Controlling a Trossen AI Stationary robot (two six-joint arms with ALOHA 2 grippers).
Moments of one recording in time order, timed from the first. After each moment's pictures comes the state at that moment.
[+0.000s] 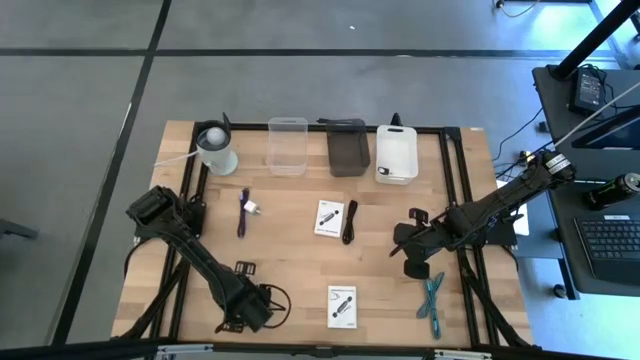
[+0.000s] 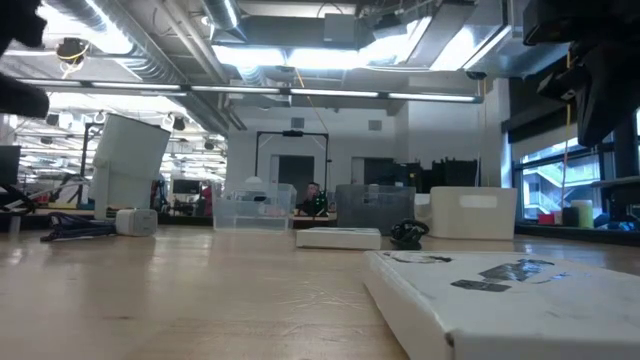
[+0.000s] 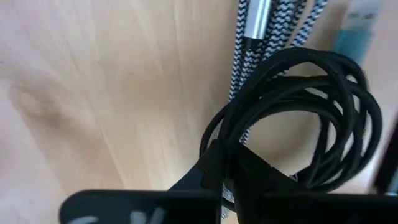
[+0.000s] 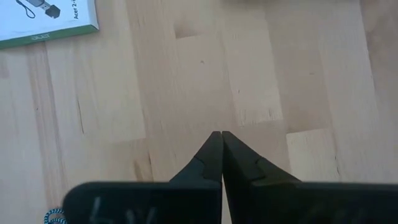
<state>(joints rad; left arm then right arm) -0.75 1.88 1.26 -0.99 0.09 -0.68 0.52 1.22 0.83 -0.82 0.20 0.65</state>
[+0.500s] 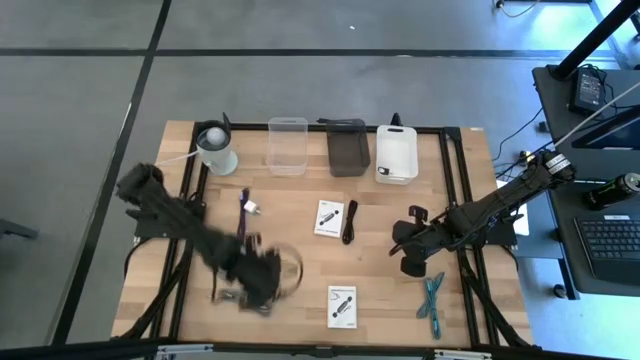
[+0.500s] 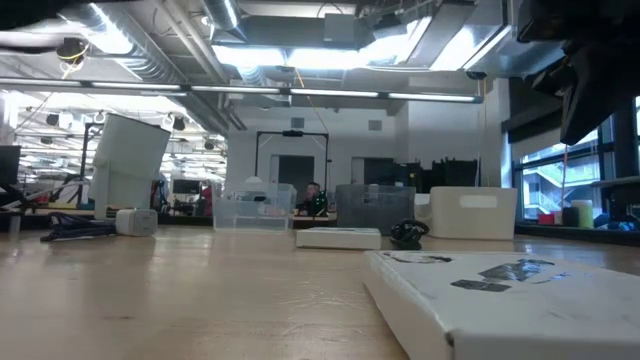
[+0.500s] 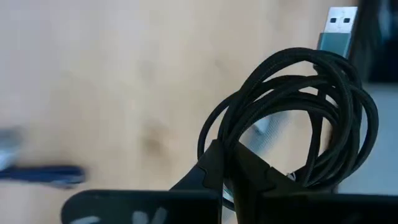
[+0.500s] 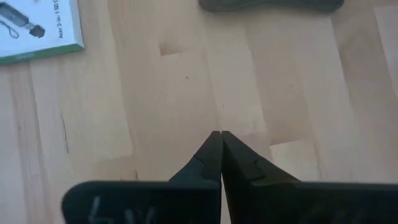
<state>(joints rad) -0.58 1.63 1.45 -1.17 -0.11 -0.77 0.51 1.22 0.83 -0.81 0.28 0.67</state>
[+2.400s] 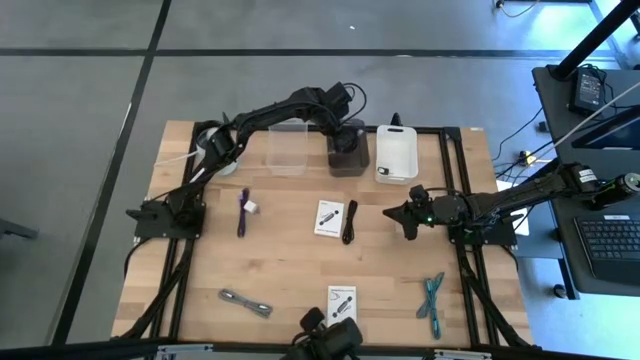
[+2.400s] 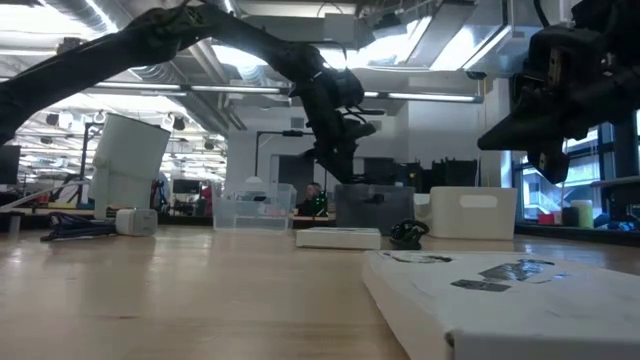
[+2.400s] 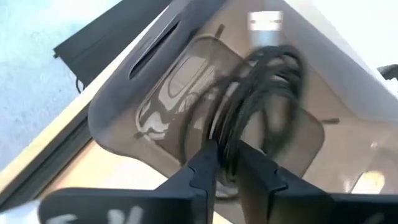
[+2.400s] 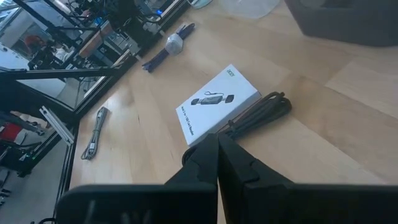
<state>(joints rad) 0.57 2.39 2.27 -0.98 0.08 -0.24 0.19 0.74 0.14 0.23 0.33 0.83</state>
